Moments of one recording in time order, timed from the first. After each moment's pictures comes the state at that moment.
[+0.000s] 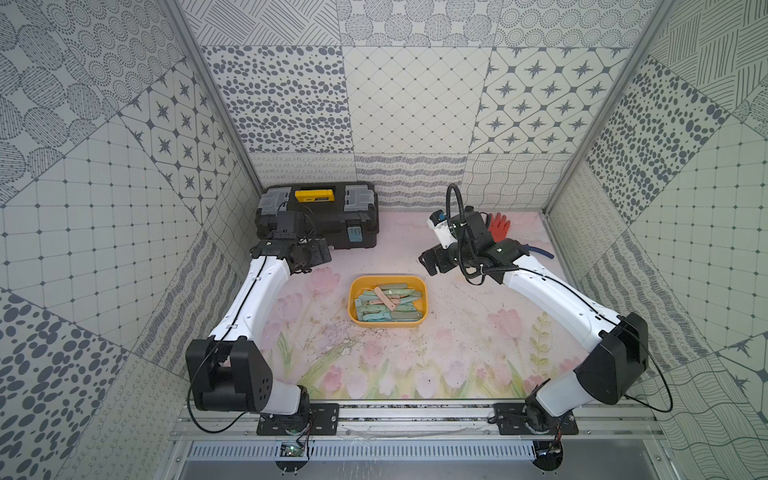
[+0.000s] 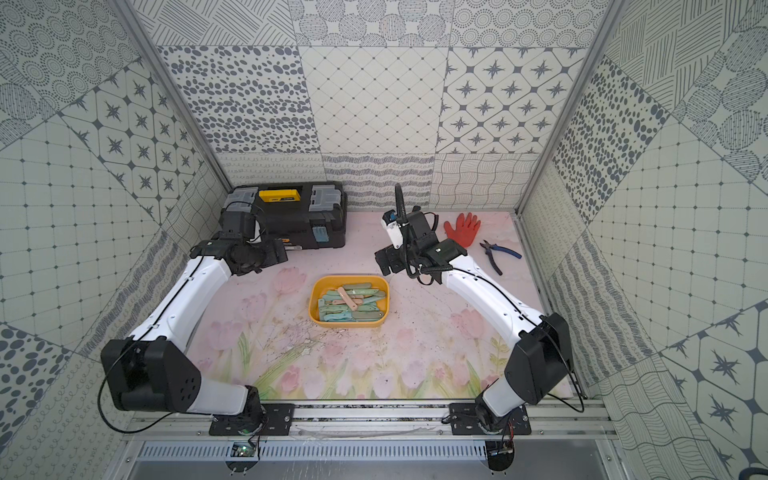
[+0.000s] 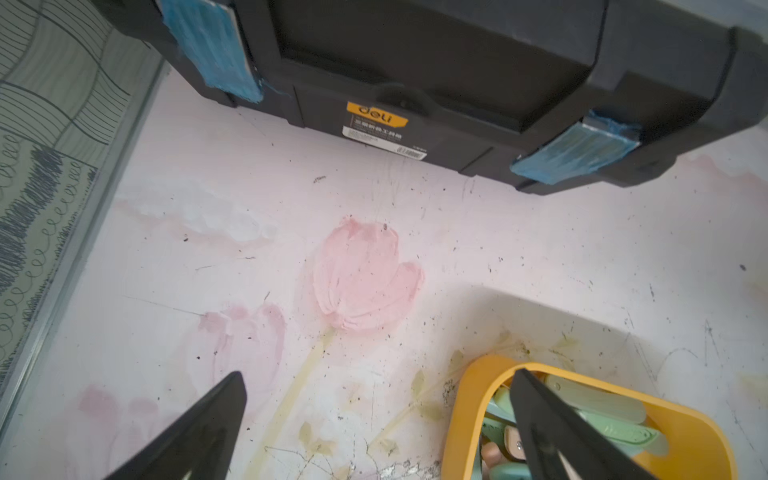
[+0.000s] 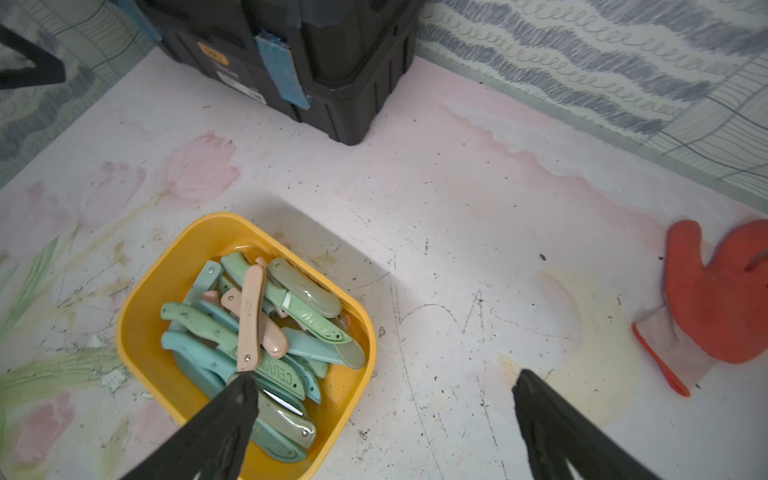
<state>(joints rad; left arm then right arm) -0.05 1.45 1.29 -0.81 -0.03 -0.32 0.64 1.59 1.48 -0.65 -0.03 -0.01</state>
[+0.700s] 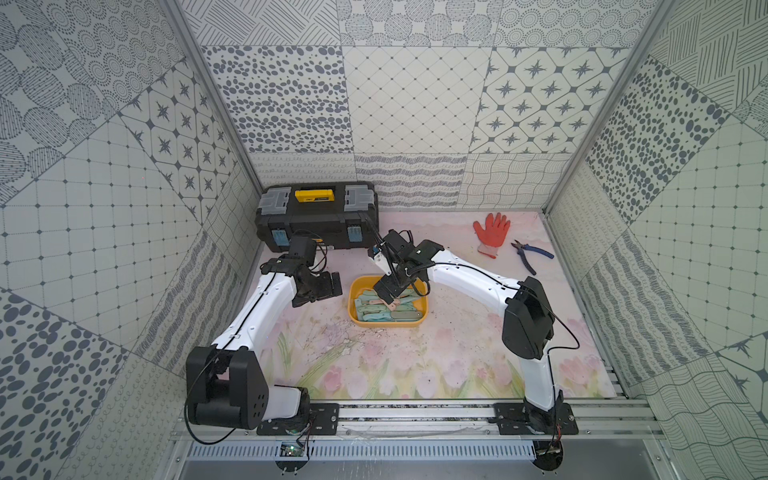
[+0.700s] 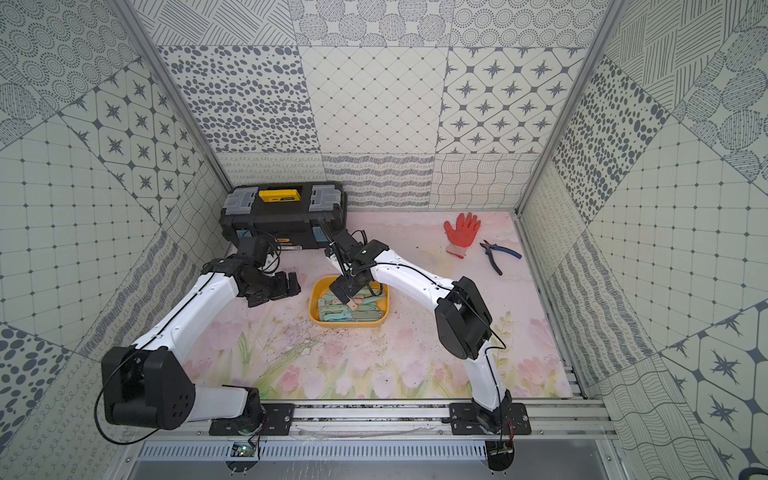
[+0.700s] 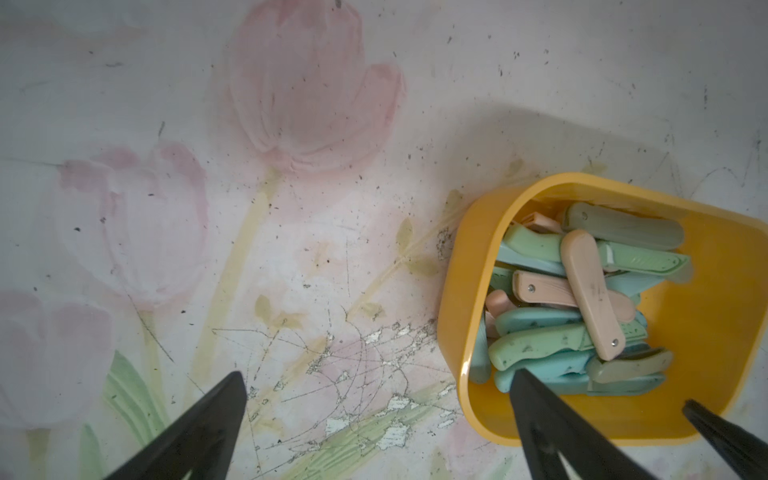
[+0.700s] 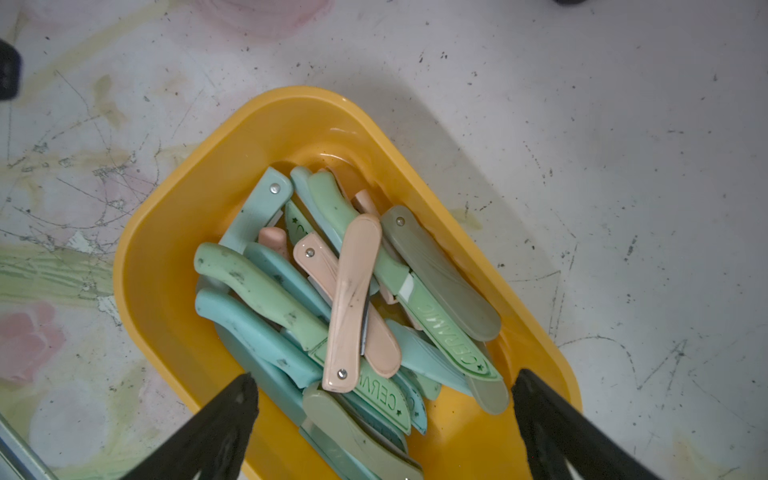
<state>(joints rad) -0.11 1.36 1.06 -0.92 0.12 -0.32 0.89 2.05 1.84 -0.91 0.03 -0.01</state>
